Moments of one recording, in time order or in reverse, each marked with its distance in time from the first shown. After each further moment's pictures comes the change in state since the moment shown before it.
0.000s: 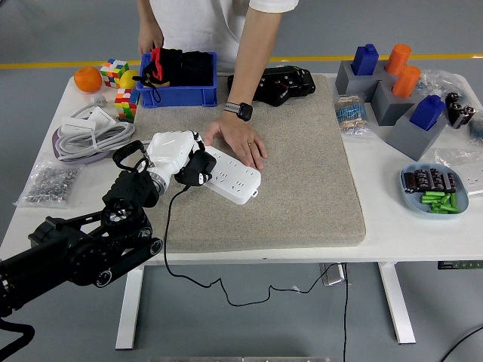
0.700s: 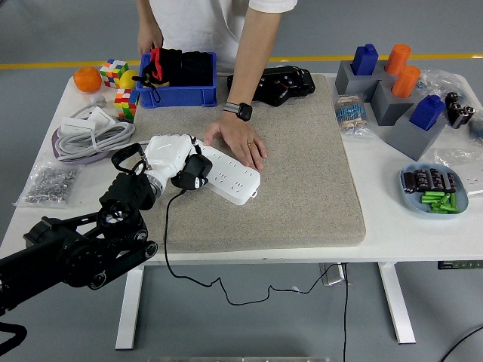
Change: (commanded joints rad) left arm -0.003 0.023 0.031 -0.013 -0.013 -0.004 0.004; right arm -0.001 0.004 0.011 0.001 -0.001 0.000 0.000
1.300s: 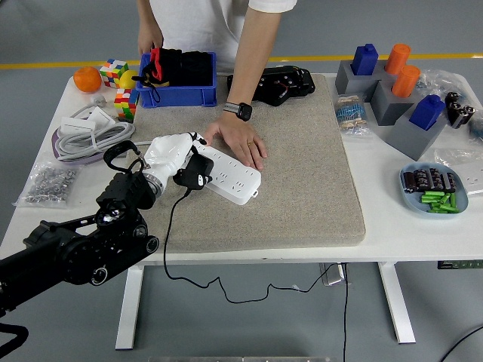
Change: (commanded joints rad) left arm 0.012 0.001 -0.027 -0.009 -0.127 0.032 -0.063; right arm -0.002 0.002 0.002 -0.001 -0.002 0.000 0.000
